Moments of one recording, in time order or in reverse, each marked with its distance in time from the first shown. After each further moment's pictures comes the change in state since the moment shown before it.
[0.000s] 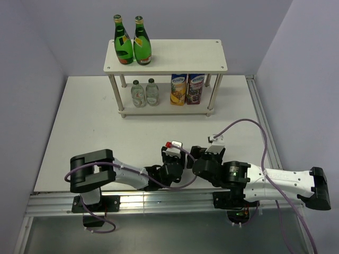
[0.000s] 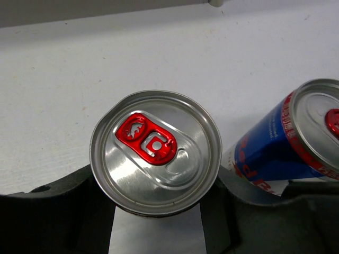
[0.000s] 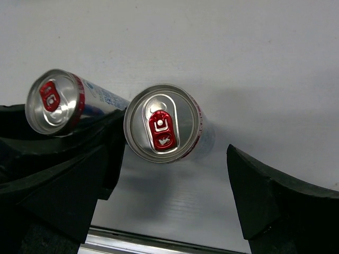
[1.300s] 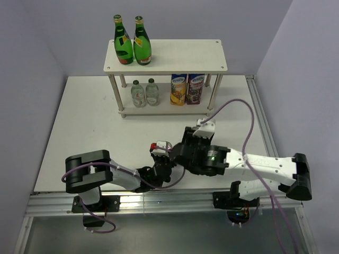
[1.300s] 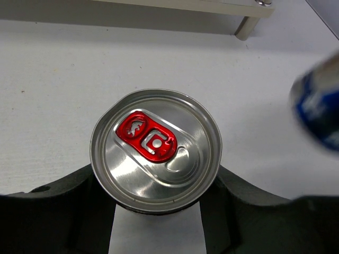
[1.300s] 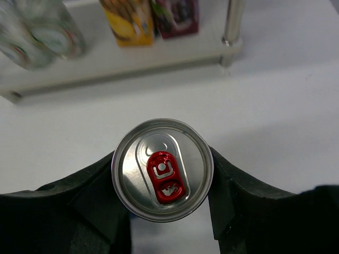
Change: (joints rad) left arm 0.032 -0.048 -0.172 0.209 -0.065 -0.067; right arm -0.009 0.408 0.359 -0.184 0.366 0.115
